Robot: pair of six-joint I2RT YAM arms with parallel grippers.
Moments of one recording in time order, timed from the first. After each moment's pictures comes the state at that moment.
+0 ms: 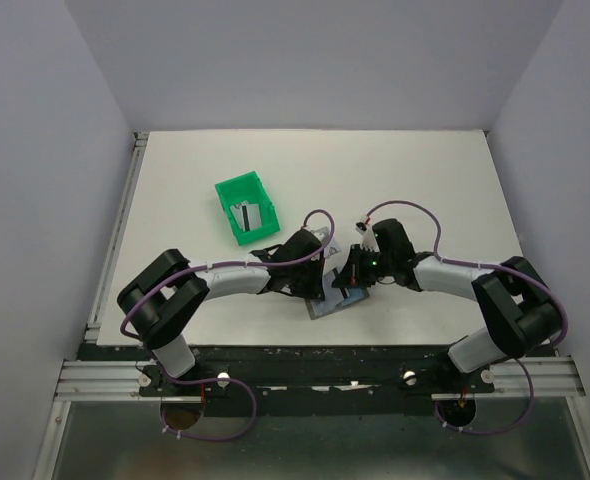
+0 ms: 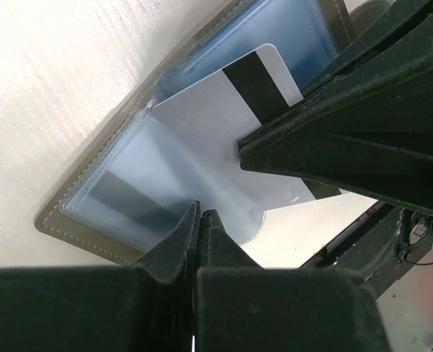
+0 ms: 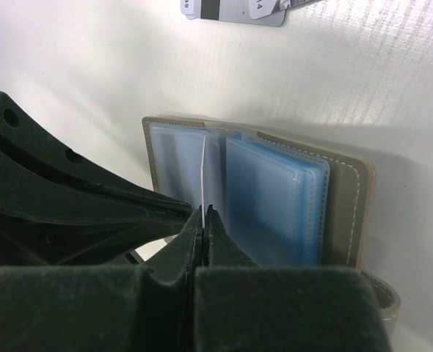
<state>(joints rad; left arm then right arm) -0.87 1.67 0.86 -0.11 0.21 -0.66 0.51 1.52 0.60 0.10 -0.52 0.61</state>
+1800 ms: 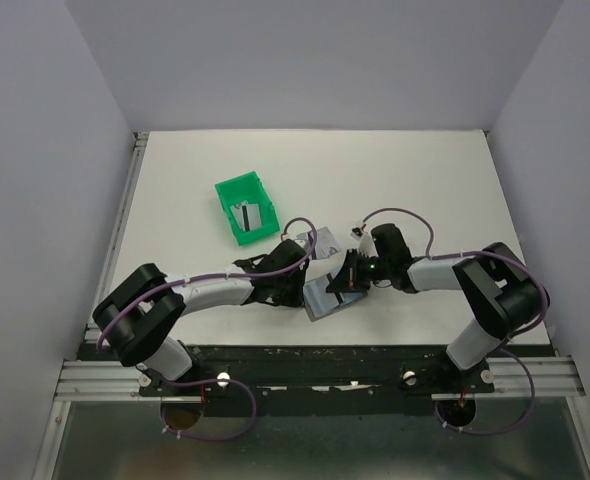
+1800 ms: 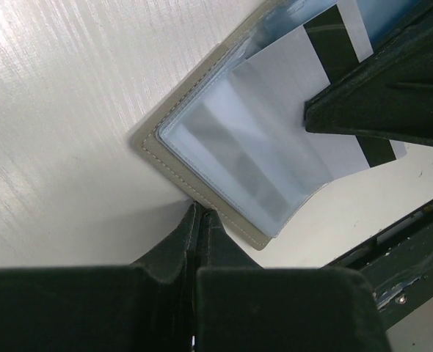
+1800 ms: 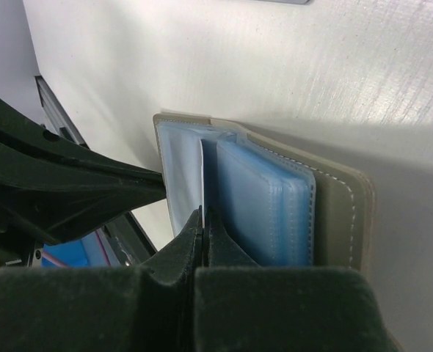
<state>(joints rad) -0.87 1.52 0.72 -0.18 0.09 -0.68 0.51 1.64 0.56 0.28 -0.66 0.68</state>
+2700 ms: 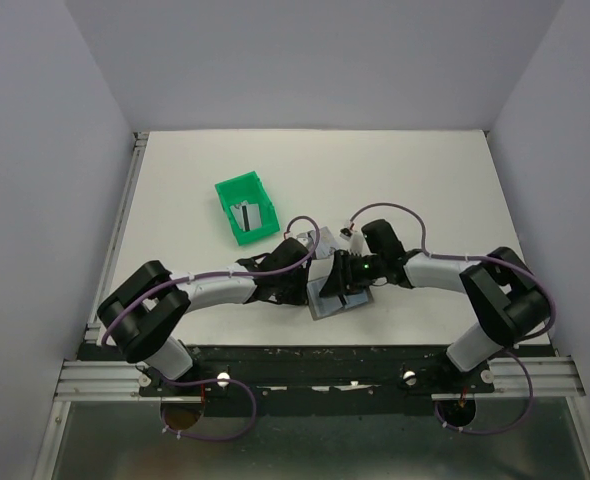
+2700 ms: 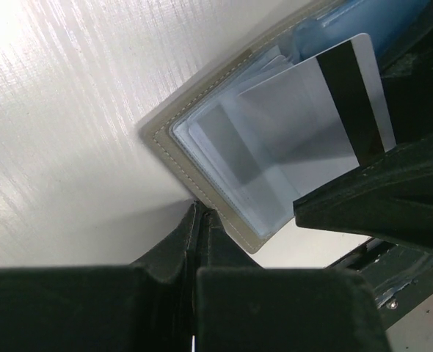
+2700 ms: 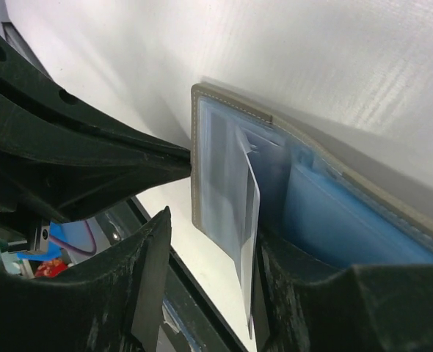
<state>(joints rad) -0.87 1.55 0.74 -0.15 0.10 -0.68 0.56 1.61 0.64 0.11 -0.68 0.56</state>
